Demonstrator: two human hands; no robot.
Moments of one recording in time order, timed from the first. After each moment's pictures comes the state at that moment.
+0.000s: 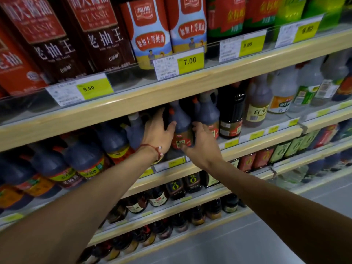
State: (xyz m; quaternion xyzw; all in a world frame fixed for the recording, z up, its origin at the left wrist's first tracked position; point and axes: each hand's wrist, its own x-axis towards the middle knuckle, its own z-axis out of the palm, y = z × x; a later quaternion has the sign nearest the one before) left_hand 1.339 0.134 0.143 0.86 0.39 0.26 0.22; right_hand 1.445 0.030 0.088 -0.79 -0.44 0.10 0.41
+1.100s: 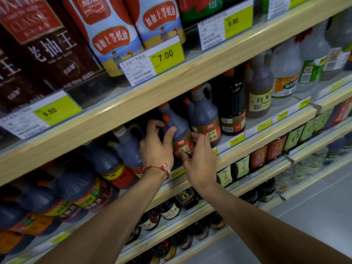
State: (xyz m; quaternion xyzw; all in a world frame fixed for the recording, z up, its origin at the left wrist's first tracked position) left_hand 1.351 0.126 0.114 0.79 0.40 0.40 0.24; right_hand 1.415 0.053 0.044 -0.78 -0.30 0.05 0.55
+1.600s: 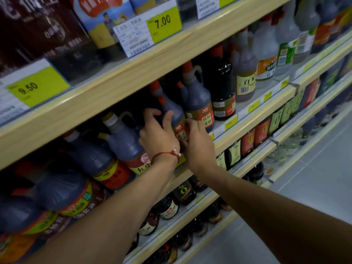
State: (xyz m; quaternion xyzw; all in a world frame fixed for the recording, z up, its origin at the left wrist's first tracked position) left_hand 1.358 0.120 0.105 0.77 0.39 0.44 0.26; right_hand 1.408 0.058 0.045 -0.82 -0.30 0.02 0.48
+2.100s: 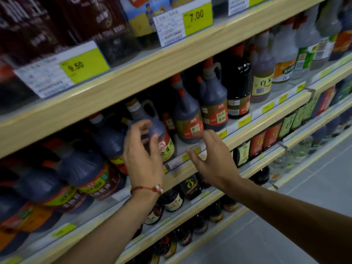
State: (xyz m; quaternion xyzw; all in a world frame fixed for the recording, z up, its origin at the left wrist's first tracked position) left_hand 1.257 0.122 0.104 0.79 0.28 0.49 0.24; right_hand 1.381 0.017 0.031 -0.77 -0.43 0.01 0.47
